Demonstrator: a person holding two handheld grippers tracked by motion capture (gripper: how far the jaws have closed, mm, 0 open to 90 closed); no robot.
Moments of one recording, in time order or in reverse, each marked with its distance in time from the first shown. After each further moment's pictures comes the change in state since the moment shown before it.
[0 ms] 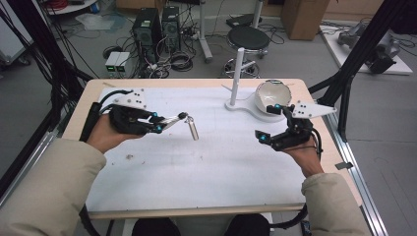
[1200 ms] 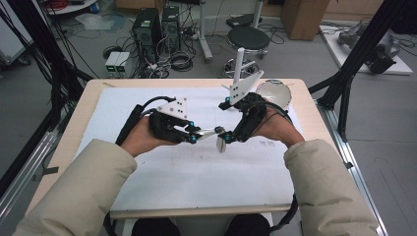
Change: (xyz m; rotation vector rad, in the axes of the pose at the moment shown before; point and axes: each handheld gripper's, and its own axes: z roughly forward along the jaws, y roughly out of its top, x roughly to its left) left arm -0.033 0.039 0.063 0.008 -0.161 0.110; right arm 0.028 0.086 0.106 0.488 0.358 -0.277
